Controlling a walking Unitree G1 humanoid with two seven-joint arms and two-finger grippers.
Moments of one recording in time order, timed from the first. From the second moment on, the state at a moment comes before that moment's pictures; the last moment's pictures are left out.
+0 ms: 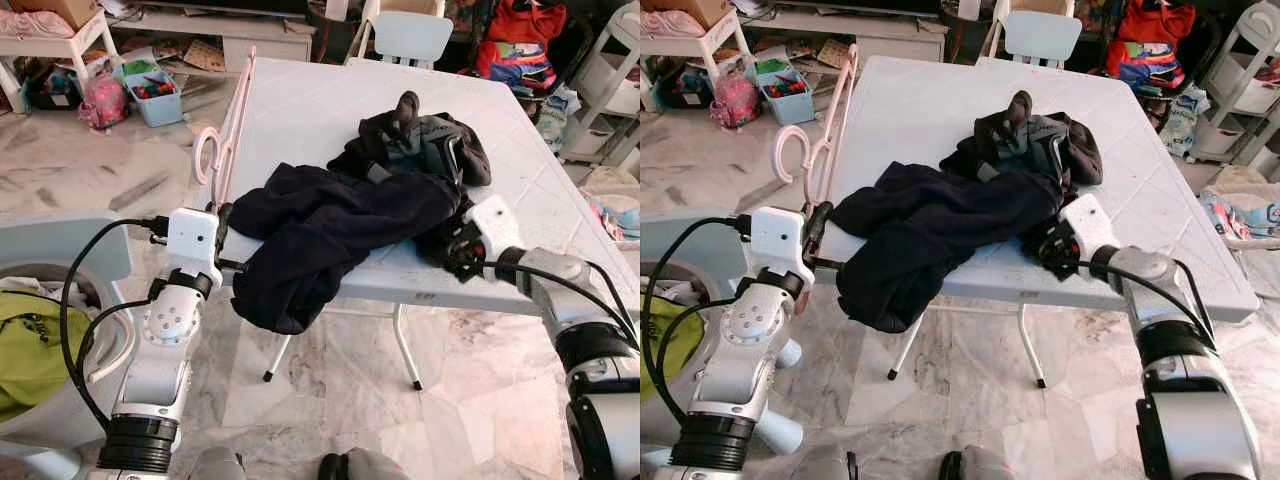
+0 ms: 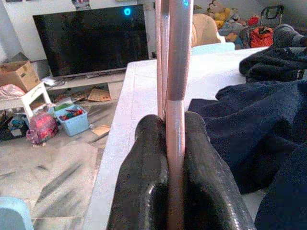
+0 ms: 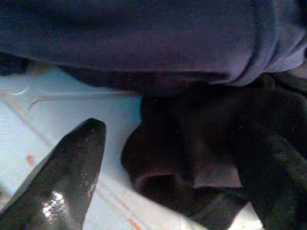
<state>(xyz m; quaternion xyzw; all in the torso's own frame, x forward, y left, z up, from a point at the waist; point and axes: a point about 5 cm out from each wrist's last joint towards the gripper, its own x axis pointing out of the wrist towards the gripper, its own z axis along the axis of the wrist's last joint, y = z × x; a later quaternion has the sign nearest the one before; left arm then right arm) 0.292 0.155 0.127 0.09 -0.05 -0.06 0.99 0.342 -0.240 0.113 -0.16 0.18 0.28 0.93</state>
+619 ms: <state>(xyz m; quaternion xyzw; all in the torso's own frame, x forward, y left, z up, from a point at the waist) 0.292 0.154 0.126 0.09 -0.05 -0.07 0.99 0.311 -0.204 0.102 0.03 0.22 0.41 0.89</state>
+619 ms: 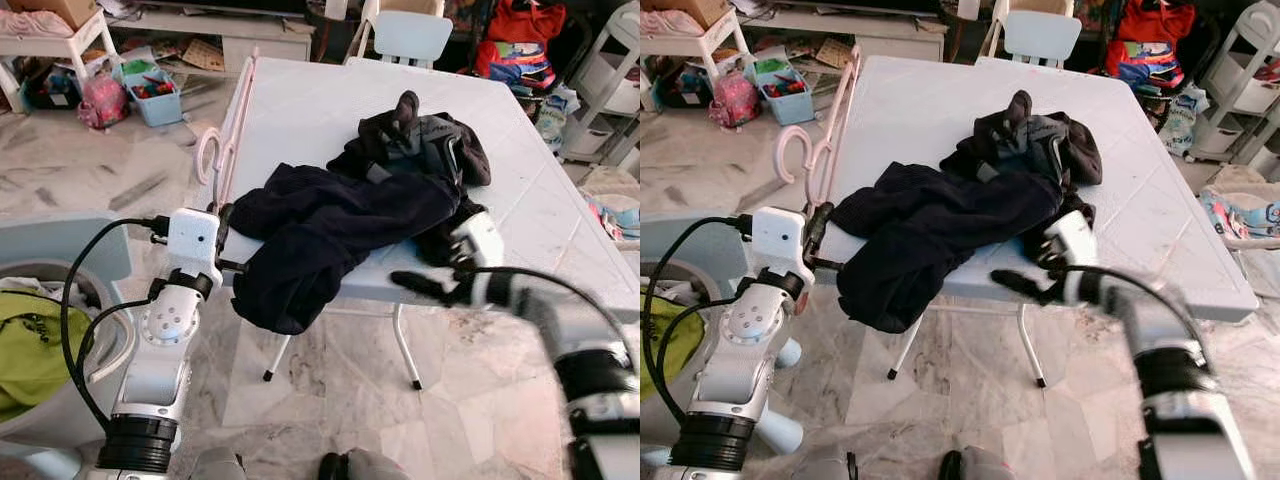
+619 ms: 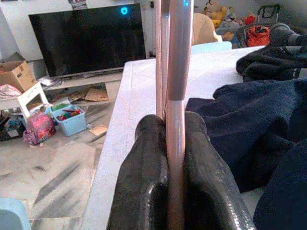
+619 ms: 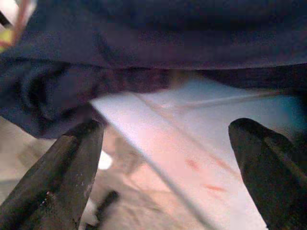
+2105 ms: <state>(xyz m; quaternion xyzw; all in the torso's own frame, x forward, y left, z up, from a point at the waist) 0.289 0.148 0.126 0.07 -0.05 -0.07 0.99 0.319 -0.091 0.092 0.23 0.14 0.18 0.95</state>
